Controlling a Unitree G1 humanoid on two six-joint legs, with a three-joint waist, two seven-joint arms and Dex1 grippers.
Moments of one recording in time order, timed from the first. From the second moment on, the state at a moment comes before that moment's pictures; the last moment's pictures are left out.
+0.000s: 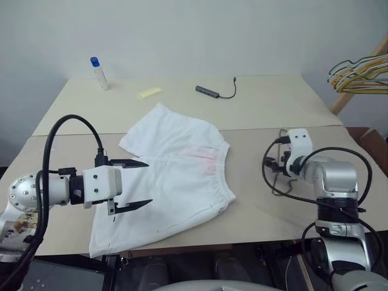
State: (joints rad) left arm 0.04 0.94 0.18 -0.46 -0.32 0.09 -1.15; right arm -0.52 -0.45 -0.18 0.10 0.11 1.18 0.31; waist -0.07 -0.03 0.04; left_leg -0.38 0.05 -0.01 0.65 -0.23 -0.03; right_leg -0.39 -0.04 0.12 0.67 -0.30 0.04
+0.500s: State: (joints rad) left arm 0.01 0.93 0.17 -0.47 -0.36 0.10 -1.14; right arm -0.52 -0.39 -0.24 0.17 0.13 1.18 0.21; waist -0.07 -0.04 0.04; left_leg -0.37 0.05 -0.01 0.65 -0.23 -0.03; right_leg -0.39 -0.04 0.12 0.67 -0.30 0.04
